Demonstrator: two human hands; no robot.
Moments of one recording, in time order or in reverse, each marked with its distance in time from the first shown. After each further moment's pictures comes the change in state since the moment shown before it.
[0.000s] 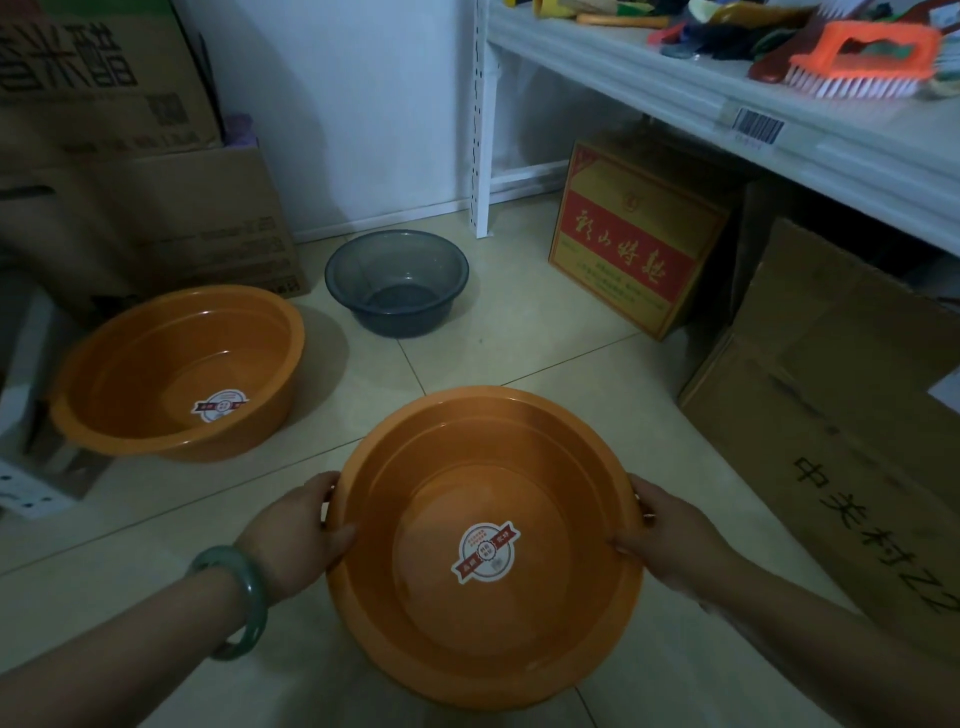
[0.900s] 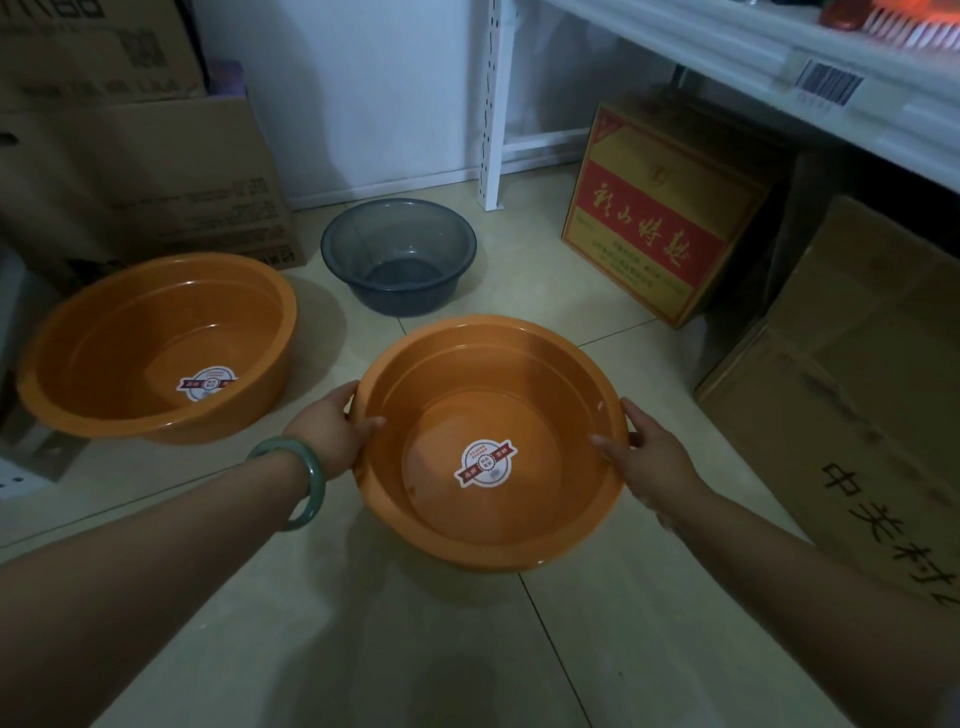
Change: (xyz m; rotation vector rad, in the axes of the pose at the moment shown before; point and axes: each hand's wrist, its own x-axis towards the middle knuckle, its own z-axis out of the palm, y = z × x) left_hand 0.093 0.027 -0.007 -0.197 0.059 -0.064; right_hand 0.089 -0.013 0.010 0.192 0.169 0.013
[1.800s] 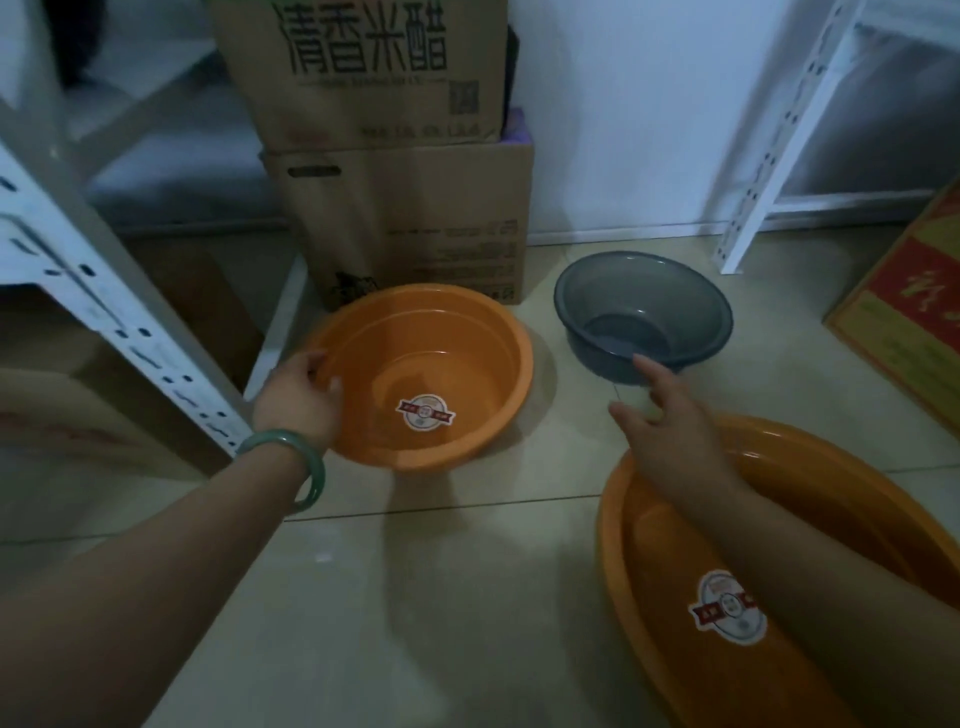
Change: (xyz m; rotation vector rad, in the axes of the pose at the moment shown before) left_hand 0.047 -0.161 -0.167 -0.186 0.742 -0.277; right_hand 0.029 -0.186 0.182 -0.071 -0.112 -0.437
